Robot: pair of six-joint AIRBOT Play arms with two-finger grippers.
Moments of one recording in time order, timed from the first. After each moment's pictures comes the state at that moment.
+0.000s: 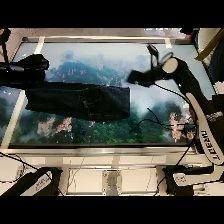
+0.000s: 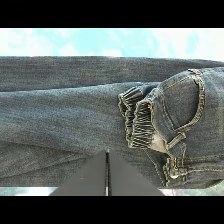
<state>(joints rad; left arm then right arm) 0.13 -1.07 1.40 1.25 -1.21 -1.29 0.17 -1.50 1.42 -1.10 1.08 1.60</state>
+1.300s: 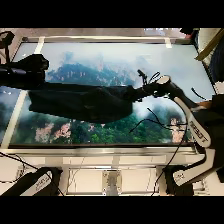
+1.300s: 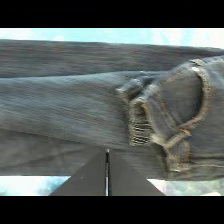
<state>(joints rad) 0.12 -1.07 1.39 1.23 -1.28 -1.30 0.14 -1.66 1.32 -0.64 1.20 1.27</state>
